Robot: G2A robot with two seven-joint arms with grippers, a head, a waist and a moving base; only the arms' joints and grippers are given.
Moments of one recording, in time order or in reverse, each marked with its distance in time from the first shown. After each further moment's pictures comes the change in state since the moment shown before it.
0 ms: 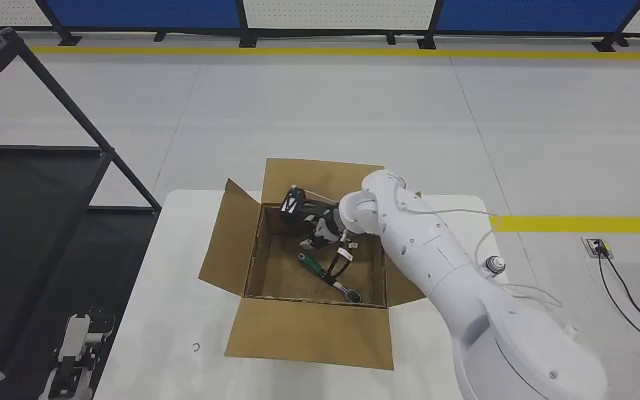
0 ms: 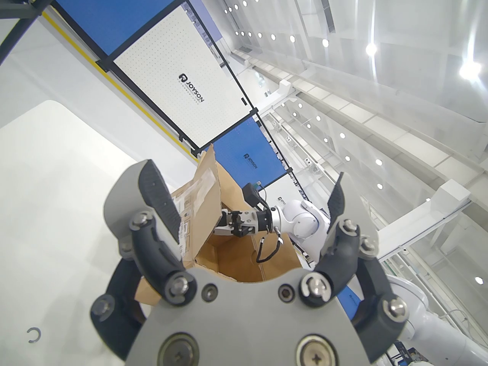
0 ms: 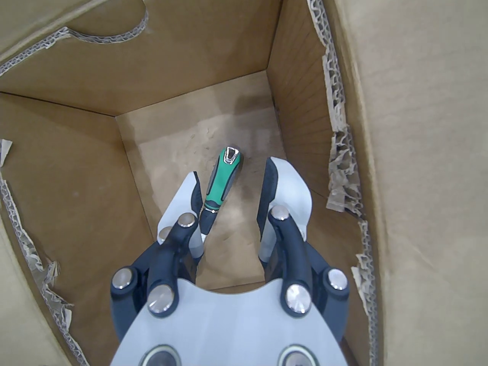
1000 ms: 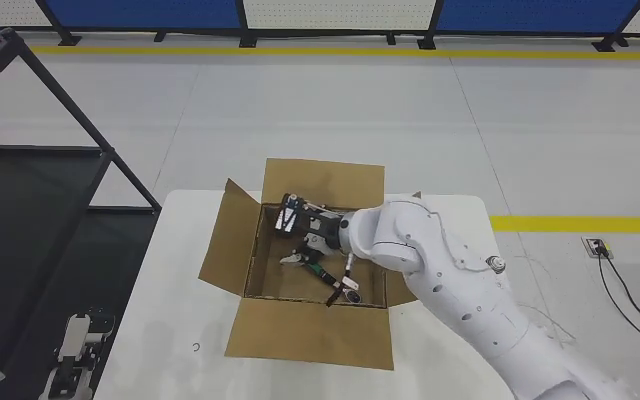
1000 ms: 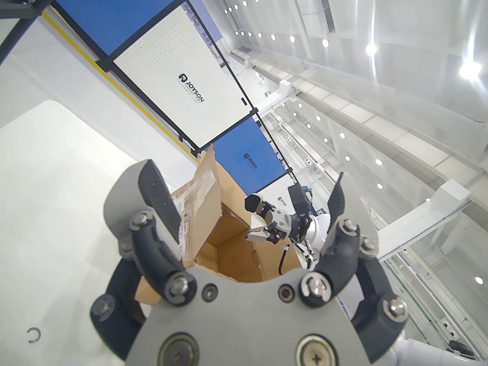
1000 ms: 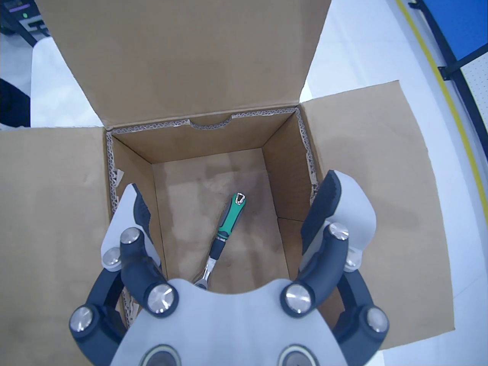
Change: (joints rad) left arm 0.000 0.000 0.000 0.000 0.000 0.000 0.000; right arm -0.399 0.357 0.409 -1.035 -0.253 0.261 0.096
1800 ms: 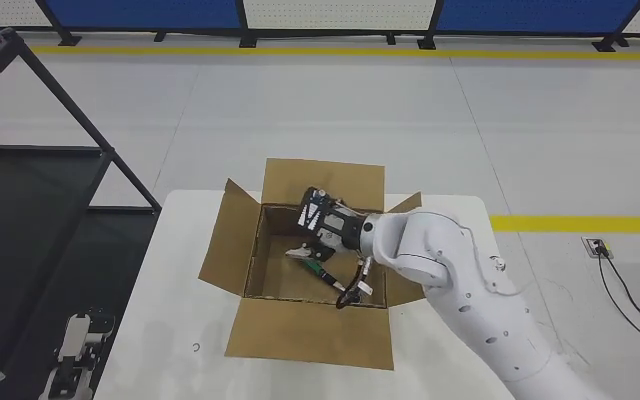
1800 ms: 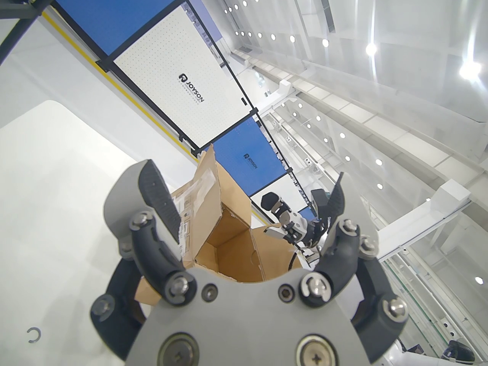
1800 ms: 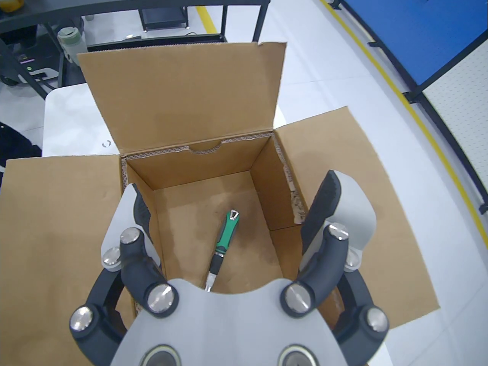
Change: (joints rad) left arm 0.000 0.000 0.000 0.000 0.000 0.000 0.000; right arm -0.128 0.051 0.151 -0.160 -0.103 -0.007 -0.086
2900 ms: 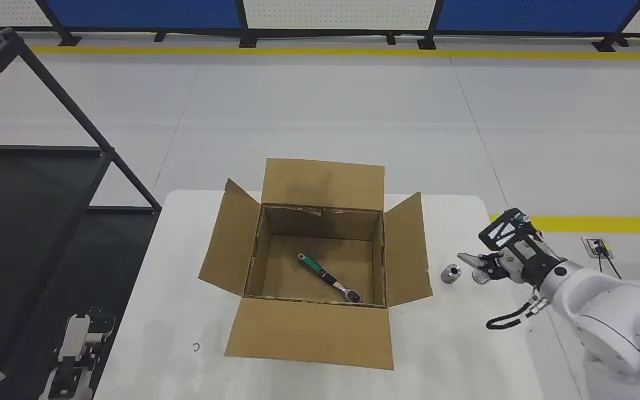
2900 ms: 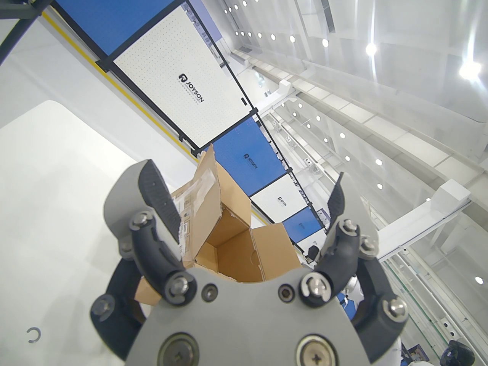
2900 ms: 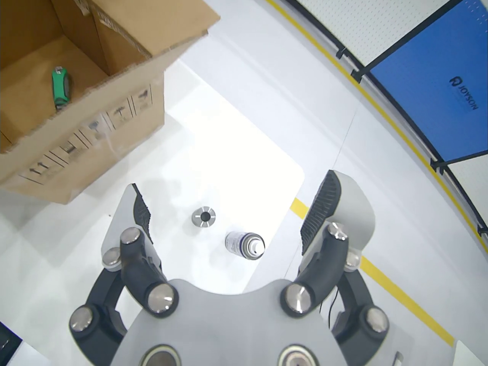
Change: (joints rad) left arm 0.000 0.000 0.000 0.000 0.000 0.000 0.000; right arm -0.600 0.175 0.797 -0.394 -0.189 -0.072 0.249
